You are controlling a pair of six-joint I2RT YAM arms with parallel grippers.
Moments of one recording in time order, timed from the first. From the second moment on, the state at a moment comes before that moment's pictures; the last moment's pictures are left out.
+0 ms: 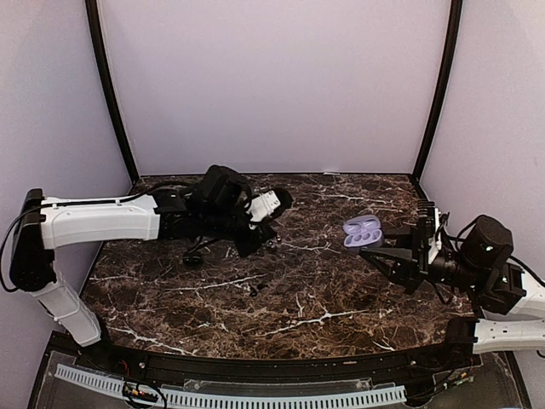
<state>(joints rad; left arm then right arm) -0.95 1.66 1.26 -0.34 0.06 0.26 1.07 0.52 0.50 0.08 -0.18 -0.06</state>
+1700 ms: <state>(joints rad) -1.58 1.53 1.22 0.40 -0.76 0.63 1.07 0.78 0.55 0.31 -0.34 0.00</state>
